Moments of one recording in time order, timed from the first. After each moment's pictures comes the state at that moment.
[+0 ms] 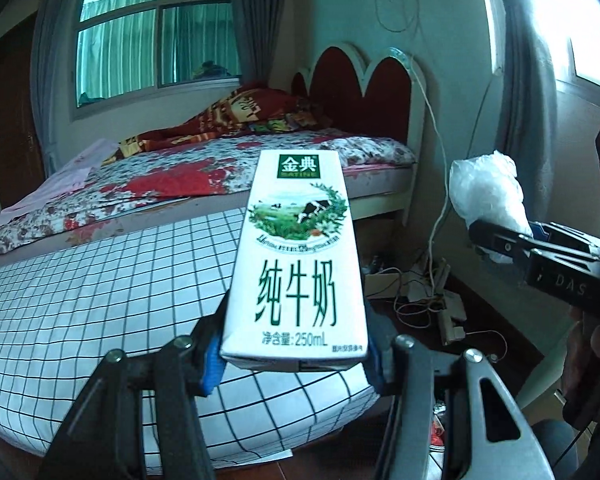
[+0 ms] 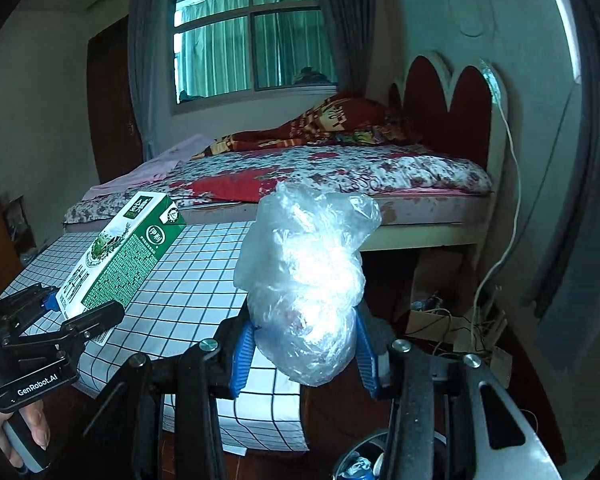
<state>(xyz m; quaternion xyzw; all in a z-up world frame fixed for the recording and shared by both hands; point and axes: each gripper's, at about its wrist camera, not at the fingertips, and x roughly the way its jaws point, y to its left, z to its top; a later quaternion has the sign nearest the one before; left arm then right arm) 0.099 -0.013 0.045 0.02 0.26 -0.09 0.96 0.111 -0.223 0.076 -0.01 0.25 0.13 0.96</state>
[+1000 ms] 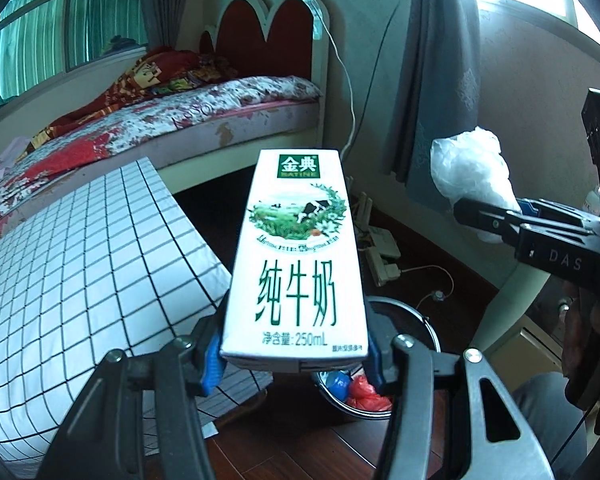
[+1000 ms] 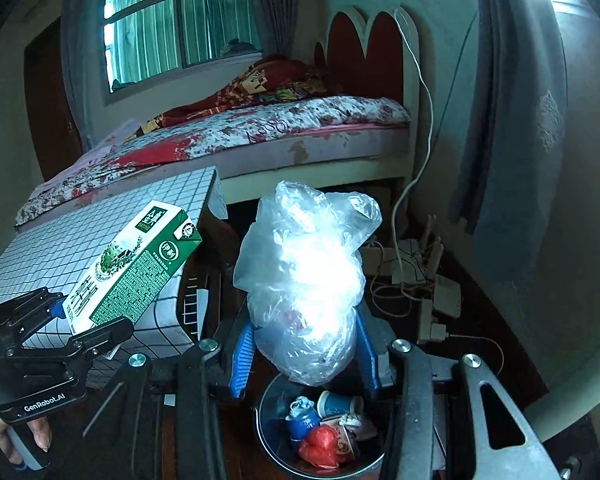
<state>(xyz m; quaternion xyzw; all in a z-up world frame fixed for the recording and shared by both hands) 0.085 -0.133 -0.021 0.06 0.33 -0.22 0.91 0.061 -0.345 0.003 0.02 0.32 0.02 0.95</state>
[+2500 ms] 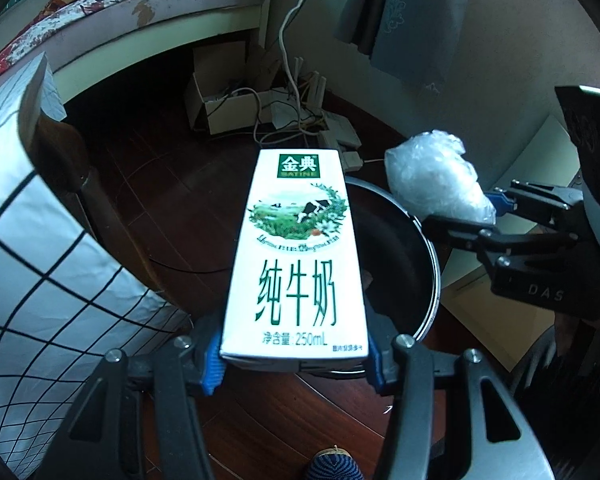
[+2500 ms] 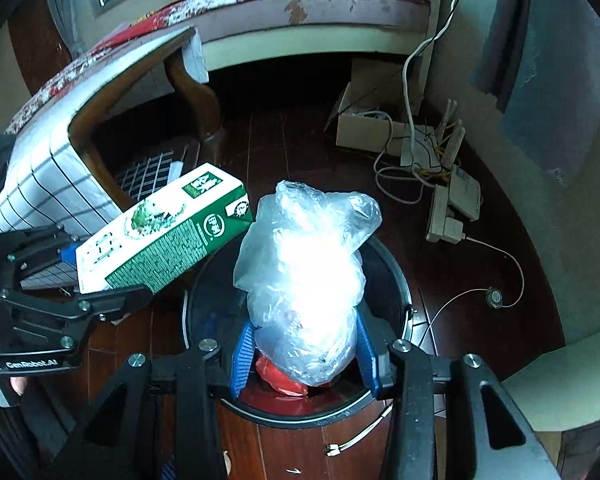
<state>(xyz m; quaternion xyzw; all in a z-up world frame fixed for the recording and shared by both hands) 0.124 -0.215 -0.156 0.09 0.49 -0.30 0.81 0.094 -0.383 -0.156 -0.01 0.50 0.06 0.87</state>
